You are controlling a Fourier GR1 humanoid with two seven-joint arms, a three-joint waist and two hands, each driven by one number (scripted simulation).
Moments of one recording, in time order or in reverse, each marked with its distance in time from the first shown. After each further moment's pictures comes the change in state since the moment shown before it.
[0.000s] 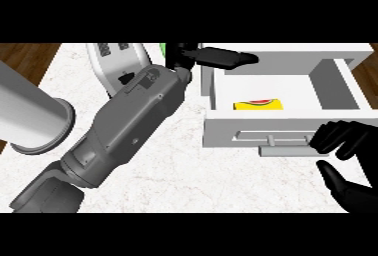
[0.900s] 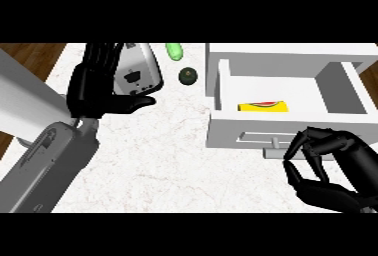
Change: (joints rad) left arm 0.624 0.343 0.071 -0.673 0.029 -0.015 0.112; right arm 0.023 -0.062 0.129 0.078 0.384 0.031 -0.046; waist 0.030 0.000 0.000
